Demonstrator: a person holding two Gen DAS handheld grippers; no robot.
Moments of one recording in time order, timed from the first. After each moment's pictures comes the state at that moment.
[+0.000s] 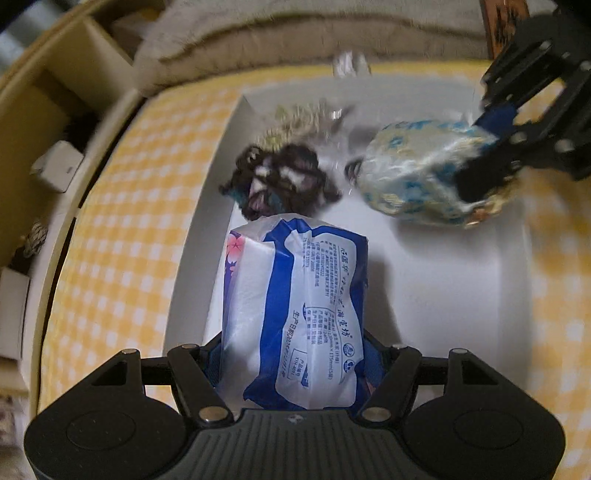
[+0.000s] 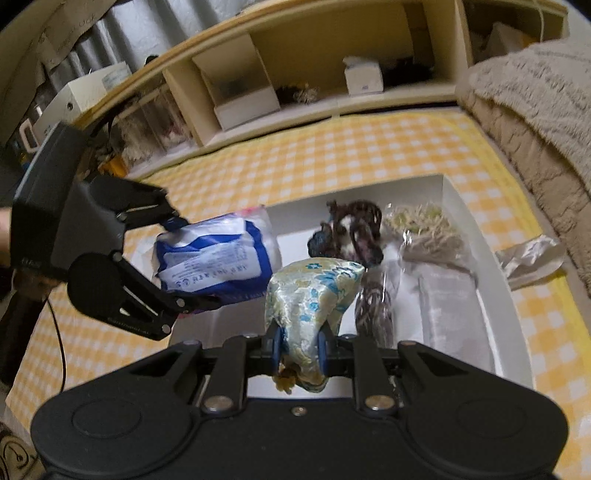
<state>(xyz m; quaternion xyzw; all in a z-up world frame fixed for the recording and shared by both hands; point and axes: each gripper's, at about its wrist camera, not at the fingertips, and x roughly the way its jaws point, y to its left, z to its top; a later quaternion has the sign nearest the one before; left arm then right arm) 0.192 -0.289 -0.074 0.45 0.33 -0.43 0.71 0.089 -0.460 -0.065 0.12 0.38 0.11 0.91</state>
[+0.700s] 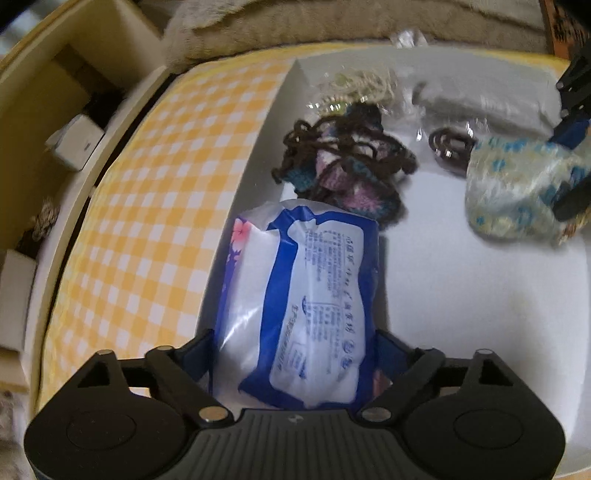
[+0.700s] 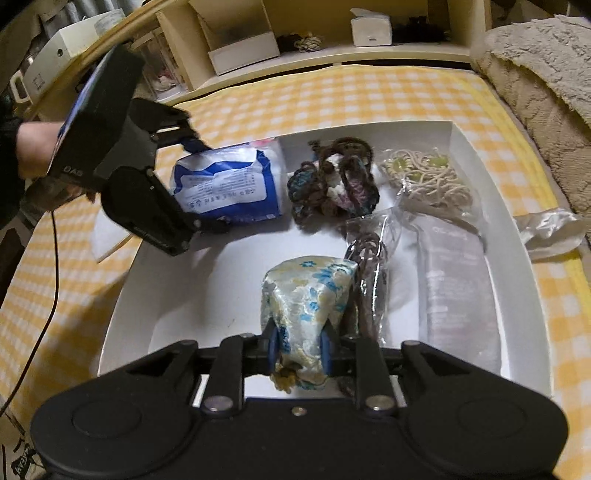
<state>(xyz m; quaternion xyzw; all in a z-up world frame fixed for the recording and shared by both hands) 0.259 -0.305 -0.121 0.49 0.33 -0.40 0.70 0.107 -0.459 -0.105 0.08 0.44 0.11 0.89</state>
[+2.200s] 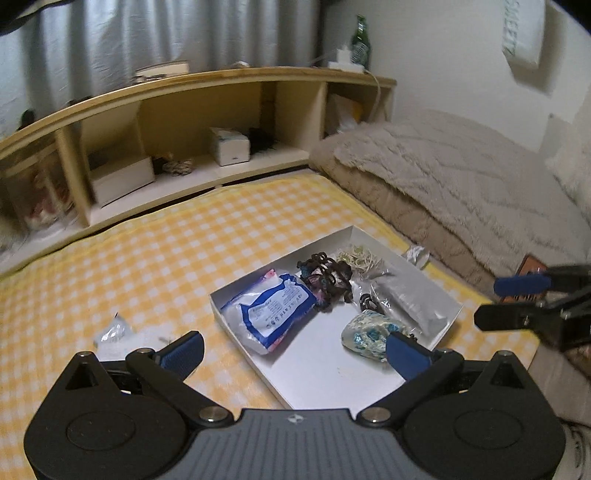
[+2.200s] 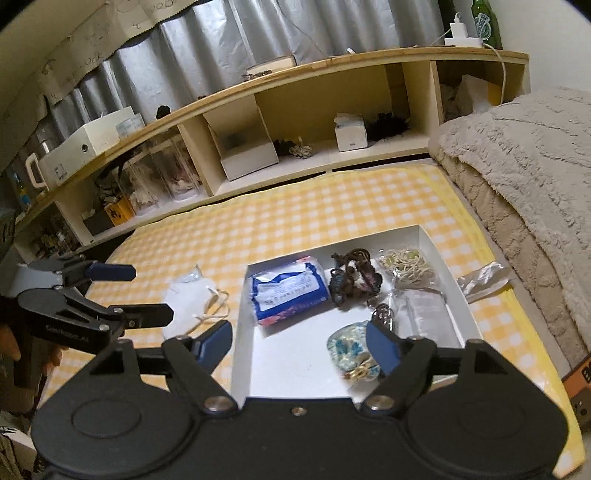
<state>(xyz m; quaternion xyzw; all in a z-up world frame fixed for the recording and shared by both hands) 0.099 -0.186 0.041 0.12 0.33 -0.31 0.88 -0.005 -0.426 0.043 0.14 0.33 0.05 0.93</state>
